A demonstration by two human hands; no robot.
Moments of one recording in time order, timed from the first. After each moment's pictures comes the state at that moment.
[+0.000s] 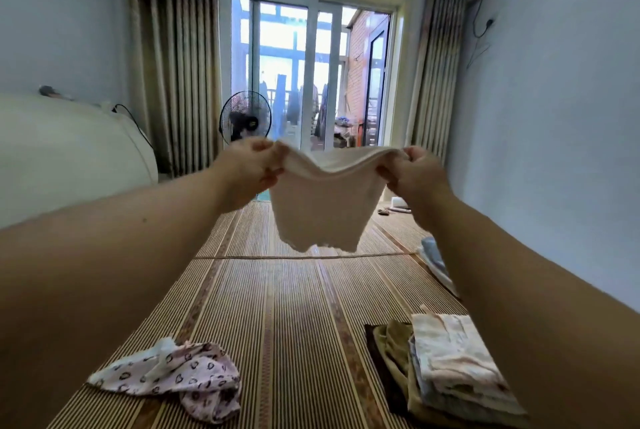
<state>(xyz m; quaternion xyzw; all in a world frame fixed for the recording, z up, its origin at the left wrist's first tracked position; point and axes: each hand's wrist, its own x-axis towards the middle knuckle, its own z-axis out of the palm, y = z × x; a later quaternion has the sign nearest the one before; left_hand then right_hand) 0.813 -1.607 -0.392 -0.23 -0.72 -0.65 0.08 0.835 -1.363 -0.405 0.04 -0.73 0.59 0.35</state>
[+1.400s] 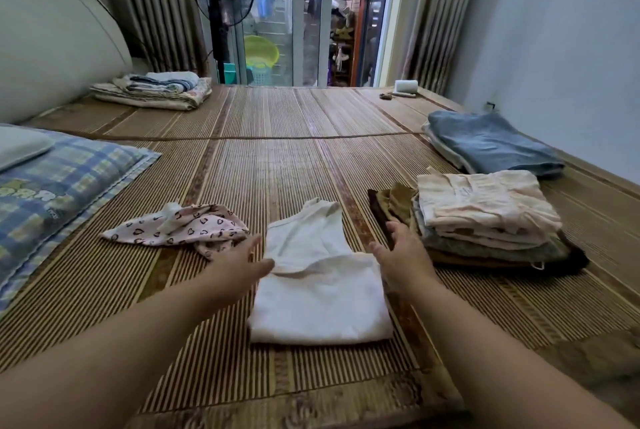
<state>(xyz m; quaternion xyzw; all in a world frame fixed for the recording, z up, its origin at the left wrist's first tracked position) 0.863 -1.648 -0.713 -0.09 -0.88 -0.43 -0.17 0.904 -1.380 -0.714 -0.18 -0.90 0.38 0.12</state>
